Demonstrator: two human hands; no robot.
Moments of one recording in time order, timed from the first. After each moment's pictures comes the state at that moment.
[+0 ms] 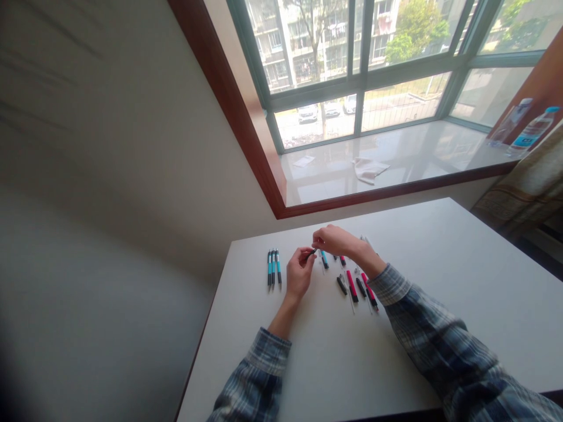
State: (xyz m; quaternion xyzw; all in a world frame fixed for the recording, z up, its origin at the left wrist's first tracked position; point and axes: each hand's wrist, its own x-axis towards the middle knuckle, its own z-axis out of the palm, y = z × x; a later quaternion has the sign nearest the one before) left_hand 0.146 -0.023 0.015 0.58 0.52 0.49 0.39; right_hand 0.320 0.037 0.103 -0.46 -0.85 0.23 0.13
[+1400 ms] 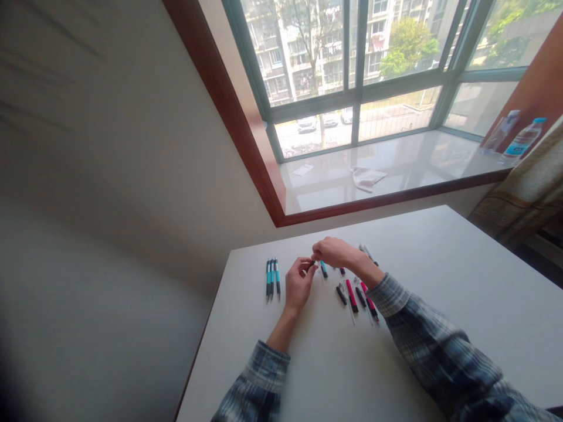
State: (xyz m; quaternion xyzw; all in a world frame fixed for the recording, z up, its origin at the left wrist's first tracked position) left_hand 0.142 -0.026 0.017 0.60 0.55 0.46 0.35; right_hand 0.313 0.038 0.091 -0.46 -0.87 0.17 0.06
